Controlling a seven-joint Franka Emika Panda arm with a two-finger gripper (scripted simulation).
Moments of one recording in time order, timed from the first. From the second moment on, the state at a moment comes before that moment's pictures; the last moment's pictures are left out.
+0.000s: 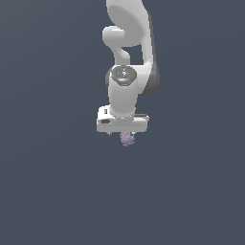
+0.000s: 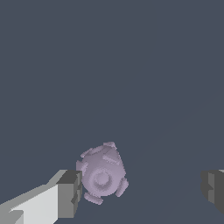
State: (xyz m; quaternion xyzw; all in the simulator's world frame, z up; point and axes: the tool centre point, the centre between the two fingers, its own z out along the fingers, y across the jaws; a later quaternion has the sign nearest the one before) arm 0.000 -0.005 0.146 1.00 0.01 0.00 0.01
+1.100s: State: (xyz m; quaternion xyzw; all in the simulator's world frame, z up) arm 0.005 -0.001 0.147 1.00 0.05 0.01 0.01
